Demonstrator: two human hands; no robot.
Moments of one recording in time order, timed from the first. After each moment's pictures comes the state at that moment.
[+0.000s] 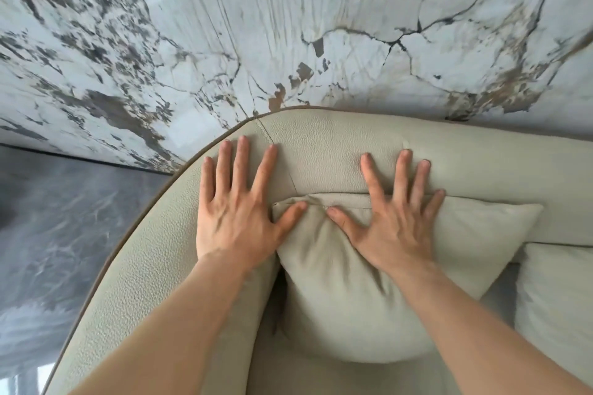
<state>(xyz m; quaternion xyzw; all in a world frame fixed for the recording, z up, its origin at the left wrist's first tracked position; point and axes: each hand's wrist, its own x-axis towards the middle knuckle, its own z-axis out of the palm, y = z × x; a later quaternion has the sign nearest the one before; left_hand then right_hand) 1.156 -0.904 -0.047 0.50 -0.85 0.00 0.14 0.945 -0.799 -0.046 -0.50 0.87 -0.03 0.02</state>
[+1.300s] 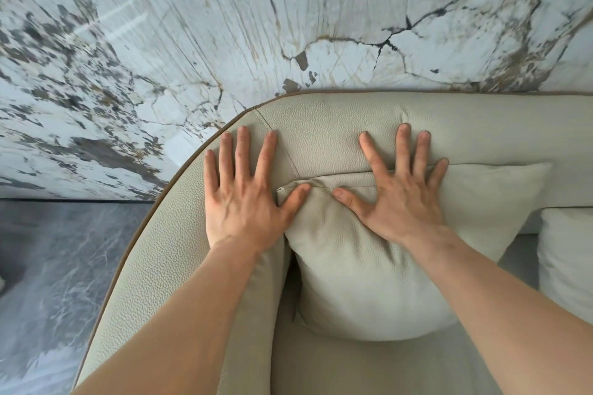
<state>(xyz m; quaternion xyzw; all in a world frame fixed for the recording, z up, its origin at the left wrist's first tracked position) 1.121 -0.975 -0.038 0.49 -0.87 0.00 0.11 0.909 -0.859 -0.050 -0.48 0.88 -0.04 0.04</state>
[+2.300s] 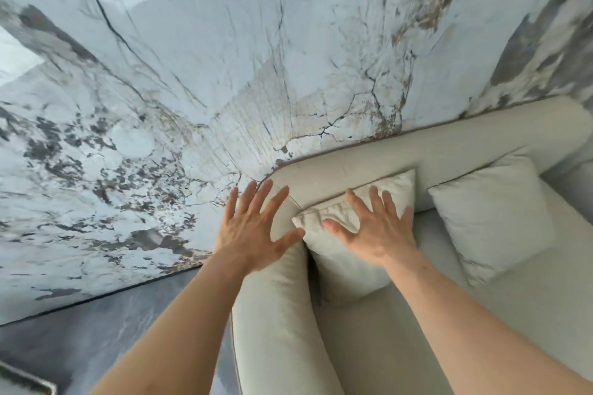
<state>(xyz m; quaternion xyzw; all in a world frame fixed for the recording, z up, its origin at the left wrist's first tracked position) 1.243 -0.962 0.206 0.24 -0.97 -0.06 -0.07 1.082 -0.773 0.208 -0.31 0.93 -0.02 0.20</state>
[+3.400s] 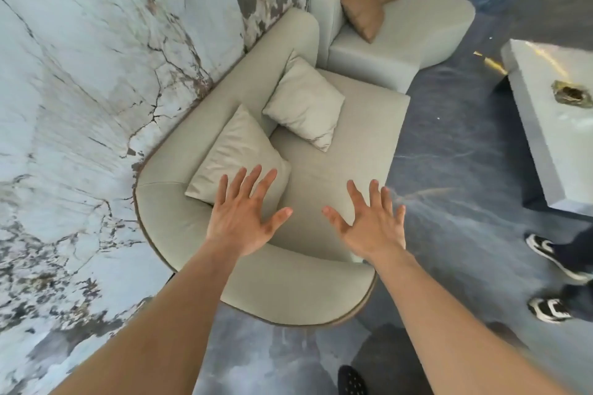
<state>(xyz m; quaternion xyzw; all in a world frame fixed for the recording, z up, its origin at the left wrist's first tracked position) 1.306 -0.845 0.234 -0.16 -0.98 -0.09 -0.05 1.363 -0.601 0.244 0.15 0.97 -0.10 0.17</state>
